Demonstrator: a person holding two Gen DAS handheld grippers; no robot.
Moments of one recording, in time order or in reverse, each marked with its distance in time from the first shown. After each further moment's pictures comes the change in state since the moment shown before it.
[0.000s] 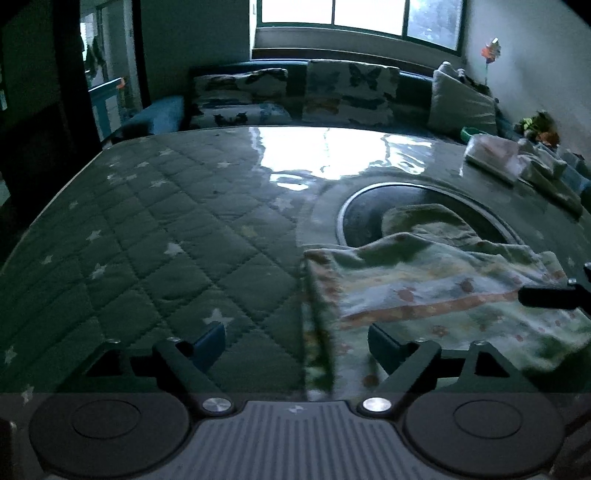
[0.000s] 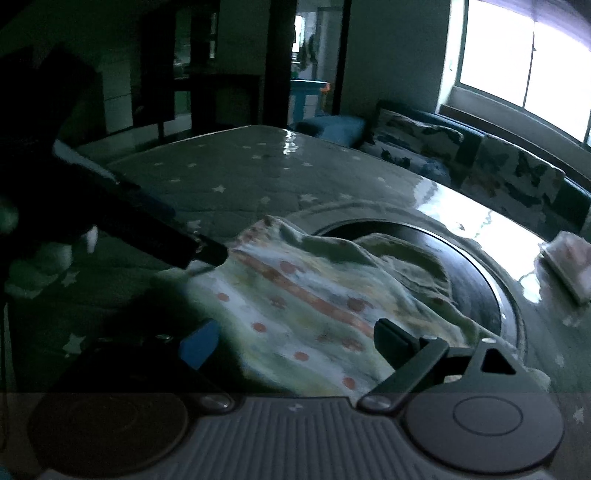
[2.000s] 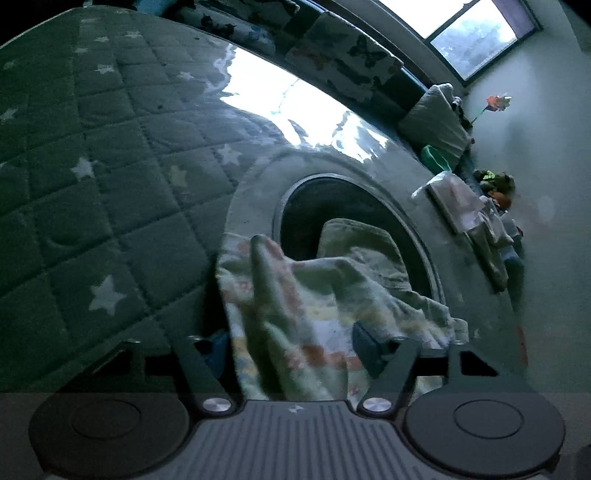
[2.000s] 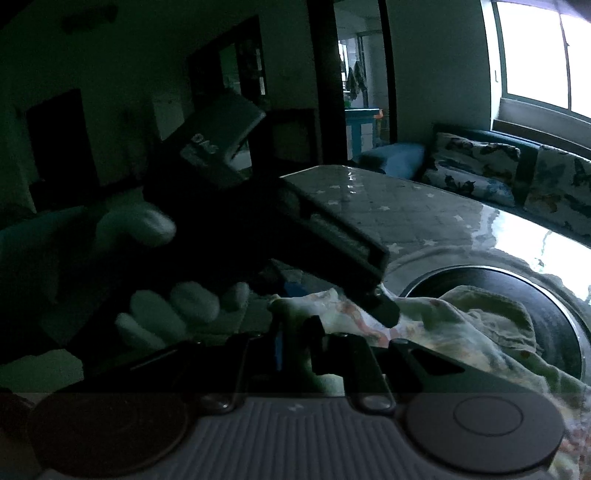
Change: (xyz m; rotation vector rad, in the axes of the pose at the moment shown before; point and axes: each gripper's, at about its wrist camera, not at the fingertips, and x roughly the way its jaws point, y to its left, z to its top) left arm 0.046 0.023 0.040 -0.380 0.239 -0.392; right arm -0.001 0.007 0.028 0.056 -0.113 0.242
